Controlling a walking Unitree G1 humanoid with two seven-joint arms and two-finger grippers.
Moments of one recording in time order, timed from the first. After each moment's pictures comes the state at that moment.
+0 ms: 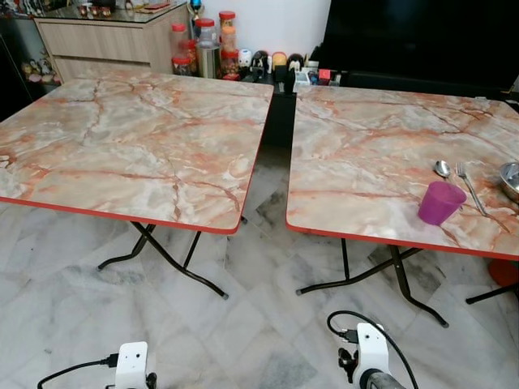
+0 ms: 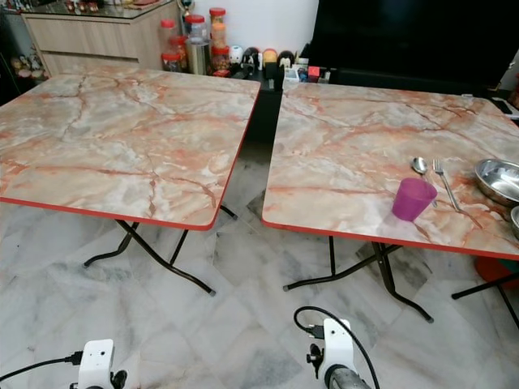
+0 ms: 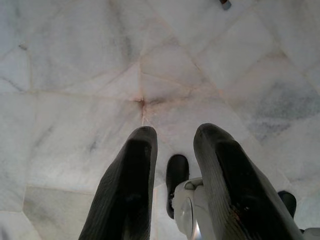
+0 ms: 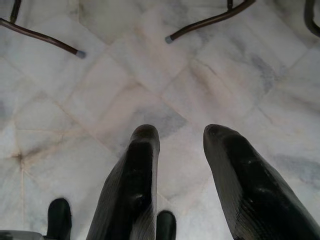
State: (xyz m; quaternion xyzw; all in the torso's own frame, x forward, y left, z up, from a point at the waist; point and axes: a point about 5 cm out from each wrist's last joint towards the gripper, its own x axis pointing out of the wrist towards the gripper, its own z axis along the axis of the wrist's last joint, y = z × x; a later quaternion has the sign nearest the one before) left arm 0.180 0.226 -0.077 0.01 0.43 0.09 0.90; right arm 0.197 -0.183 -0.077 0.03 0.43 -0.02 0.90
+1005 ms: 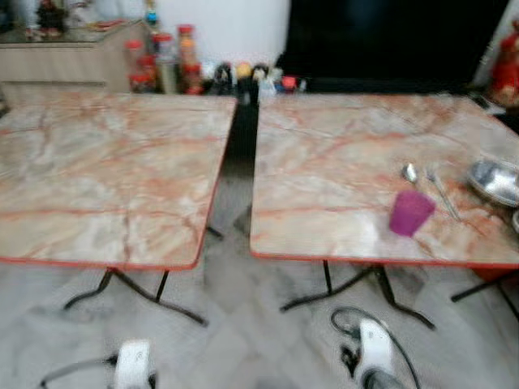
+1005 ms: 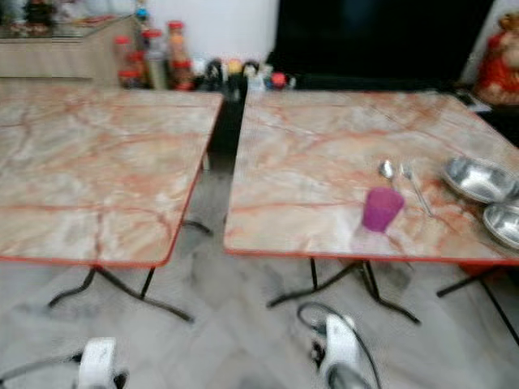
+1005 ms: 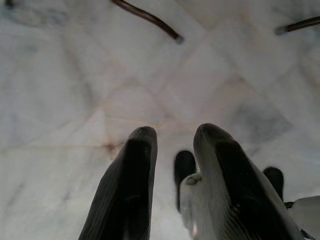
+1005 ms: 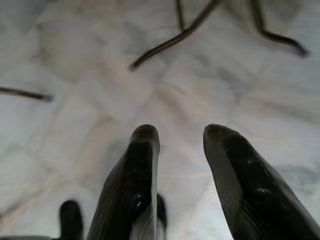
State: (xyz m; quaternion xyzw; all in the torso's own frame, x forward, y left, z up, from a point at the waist) left arm 0.184 0.213 -0.078 0.00 0.43 0.07 0.90; right arm 0.196 -0.198 -0.075 0.04 0.43 -0.04 0.90
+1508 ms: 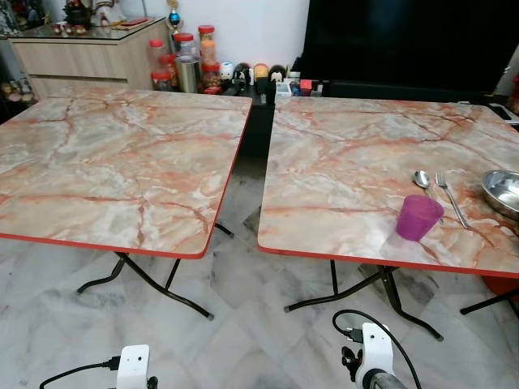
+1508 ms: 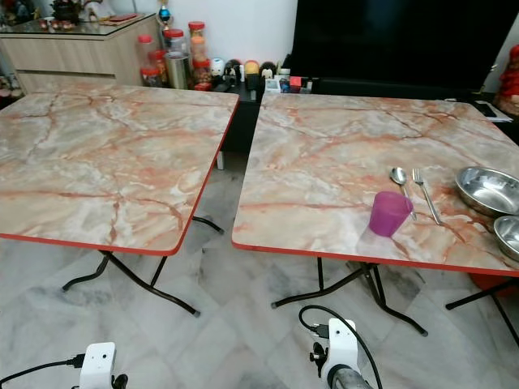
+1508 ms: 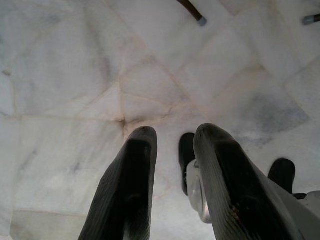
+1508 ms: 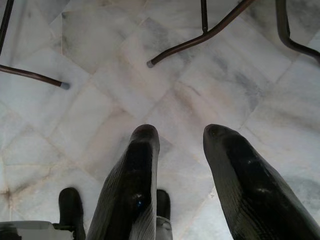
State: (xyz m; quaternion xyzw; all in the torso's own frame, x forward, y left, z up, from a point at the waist) left arm 0.176 0.224 -0.080 0.01 0.44 0.08 0.90; right arm 0.197 -0.187 -0.076 0.04 0.43 -0.03 0.90
